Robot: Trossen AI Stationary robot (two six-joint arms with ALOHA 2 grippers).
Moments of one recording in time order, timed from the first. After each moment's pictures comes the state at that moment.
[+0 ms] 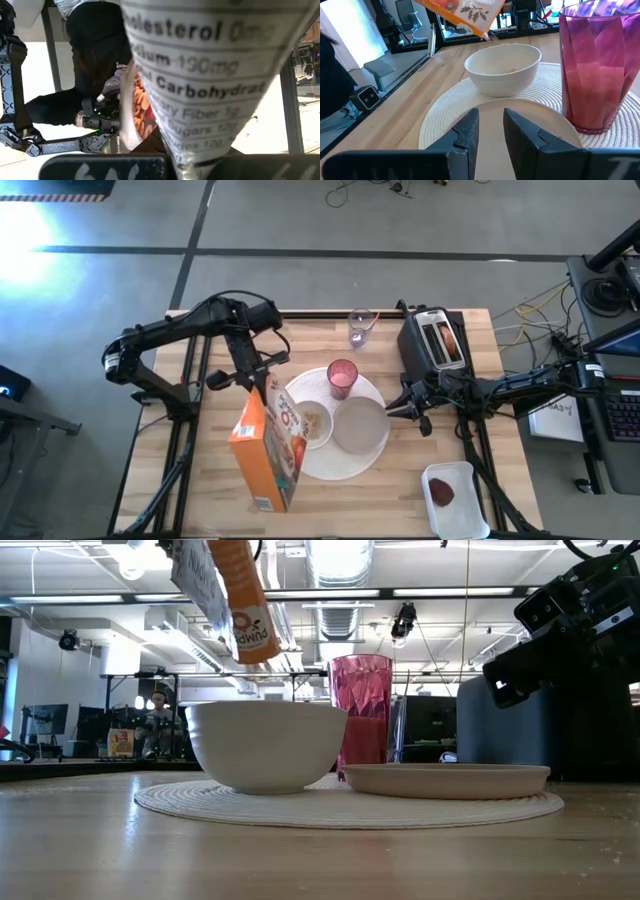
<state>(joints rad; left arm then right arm) 0.31 1.47 1.54 -1.35 1.24 -1.71 -0.11 0.91 0.01 0.73 -0.38 0.12</state>
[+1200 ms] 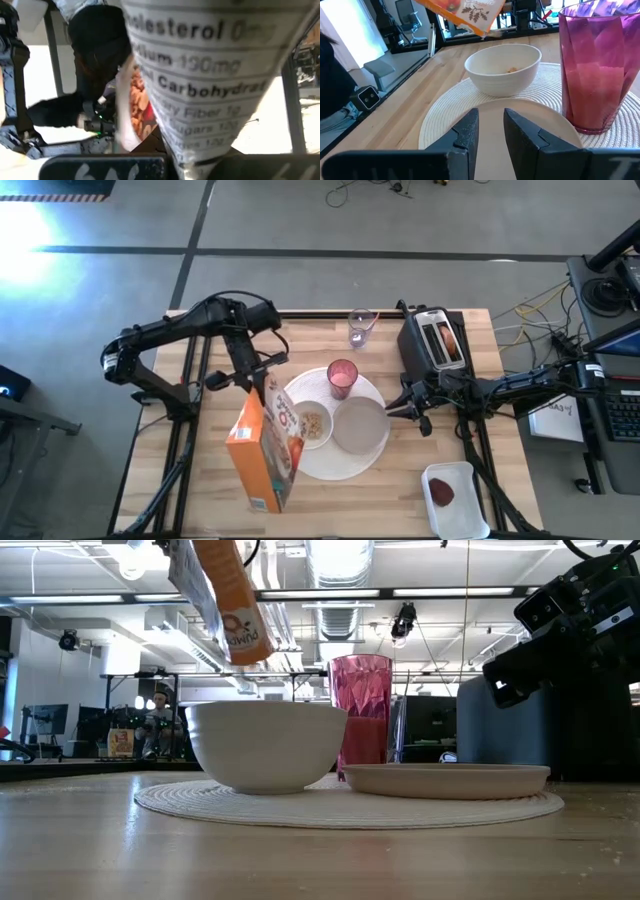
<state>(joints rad) 0.30 1.46 1.54 -1.35 1.22 -1.71 -0.11 0.91 0.01 0.73 -0.38 0.12</state>
